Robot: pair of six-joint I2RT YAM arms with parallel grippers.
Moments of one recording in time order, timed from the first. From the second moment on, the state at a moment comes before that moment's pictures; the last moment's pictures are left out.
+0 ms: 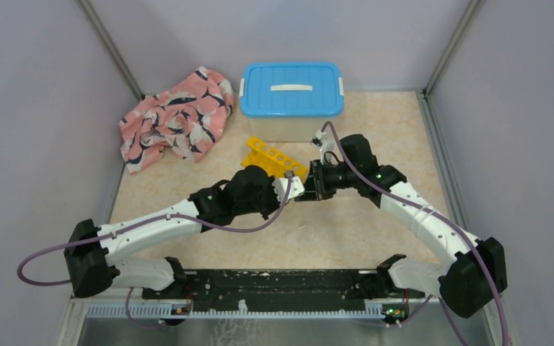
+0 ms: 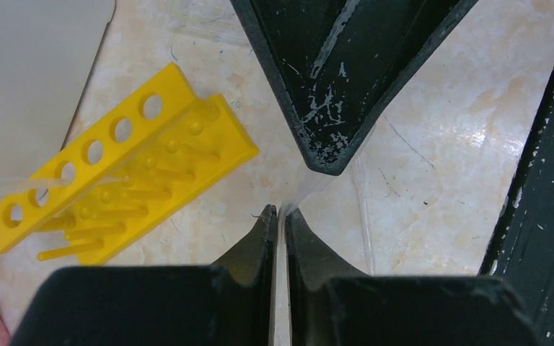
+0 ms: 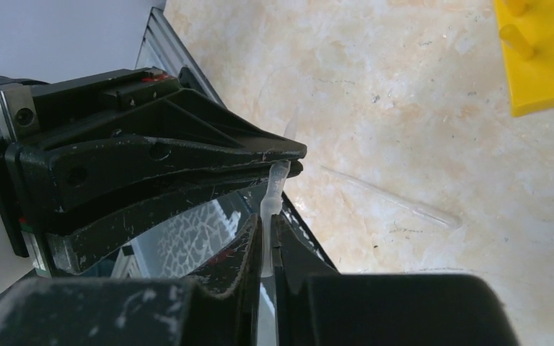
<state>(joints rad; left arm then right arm) -1.05 1.25 0.92 -0.23 0.01 0.28 0.54 1.15 0.92 -0.45 -0.71 0.44</state>
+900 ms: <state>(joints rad) -1.05 1.38 1.03 -0.21 -0.11 0.12 0.54 0.98 0.95 -0.34 -0.33 0.41</state>
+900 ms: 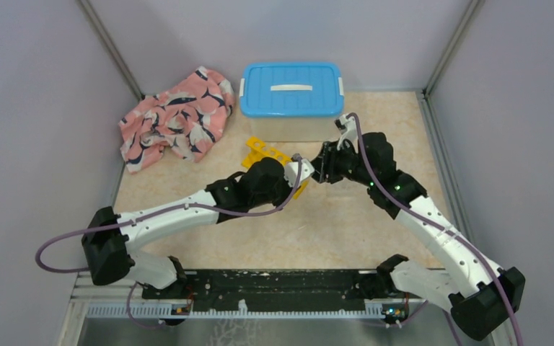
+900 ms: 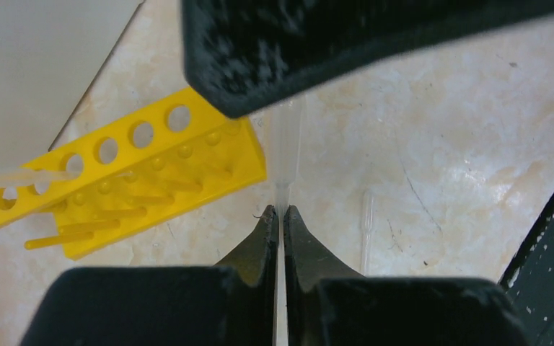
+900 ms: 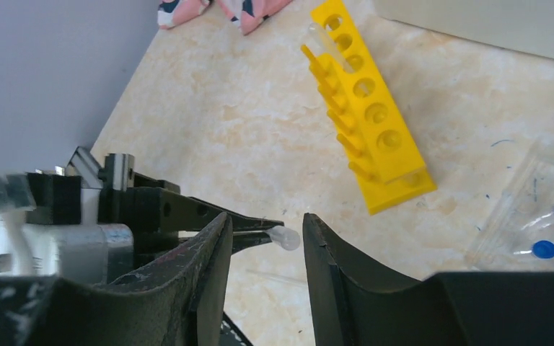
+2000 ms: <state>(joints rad) -1.06 1.52 1.25 -0.22 -0.30 -0.09 0.54 1.04 0.84 -0.03 -0.12 0.47</state>
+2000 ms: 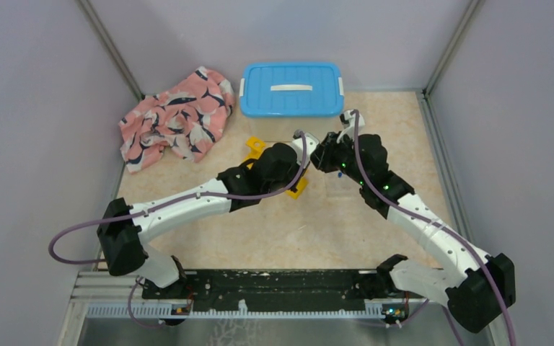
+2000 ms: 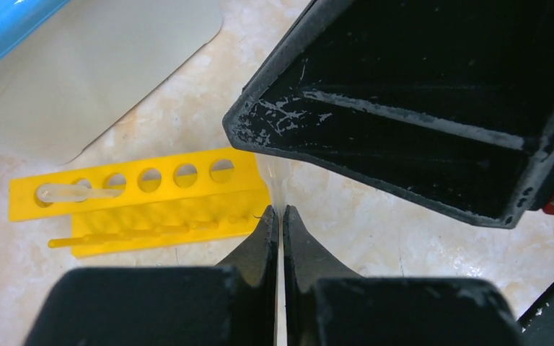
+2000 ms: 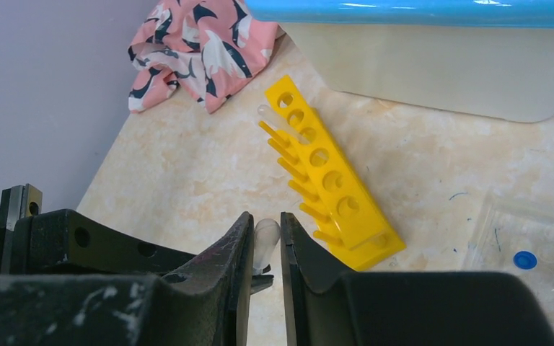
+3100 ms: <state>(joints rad) -1.01 1.33 1.19 -0.30 -0.70 -0.26 0.54 1.23 0.90 0.24 -0.15 0.38</state>
